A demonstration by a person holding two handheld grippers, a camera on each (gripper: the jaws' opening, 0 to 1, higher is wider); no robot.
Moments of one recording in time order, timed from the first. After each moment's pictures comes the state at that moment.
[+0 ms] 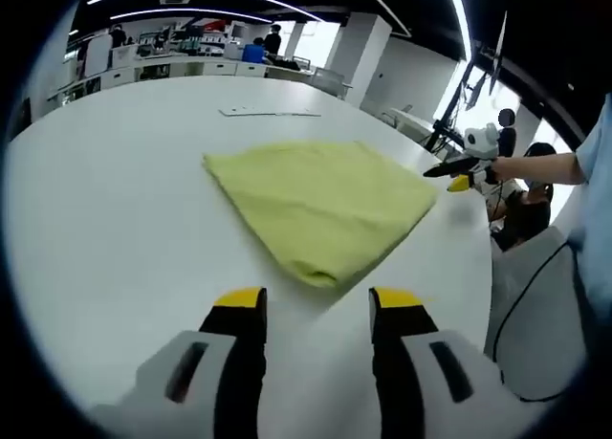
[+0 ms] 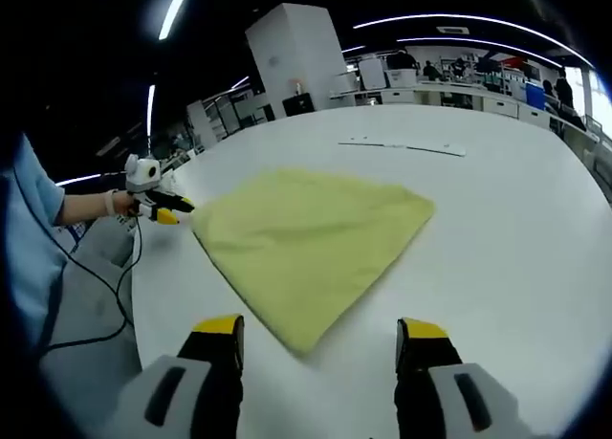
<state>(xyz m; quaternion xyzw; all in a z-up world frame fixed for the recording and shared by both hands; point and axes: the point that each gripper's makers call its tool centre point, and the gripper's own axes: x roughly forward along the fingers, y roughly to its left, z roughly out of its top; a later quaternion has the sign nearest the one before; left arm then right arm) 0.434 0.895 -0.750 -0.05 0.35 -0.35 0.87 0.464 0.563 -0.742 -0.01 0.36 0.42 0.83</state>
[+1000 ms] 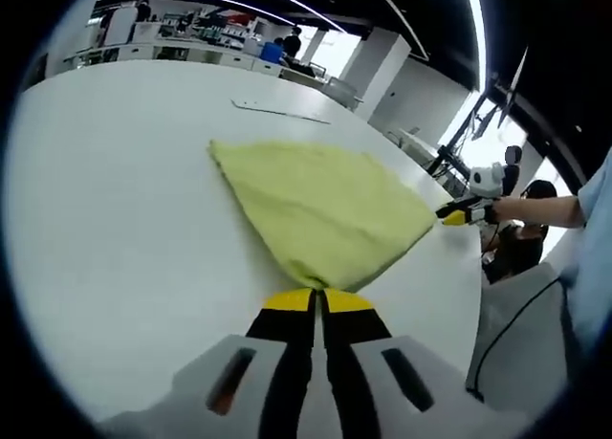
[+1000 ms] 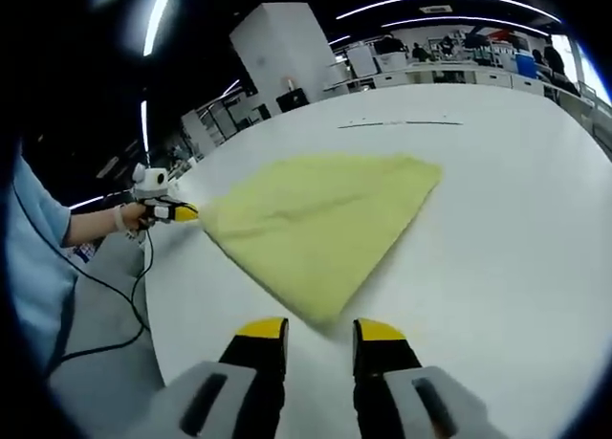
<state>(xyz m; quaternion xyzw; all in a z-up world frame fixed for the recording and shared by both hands) 0.437 0.891 -0.749 -0.12 0.35 -0.33 0.87 0.444 0.566 -0.755 0.03 0.40 0.41 0.82</state>
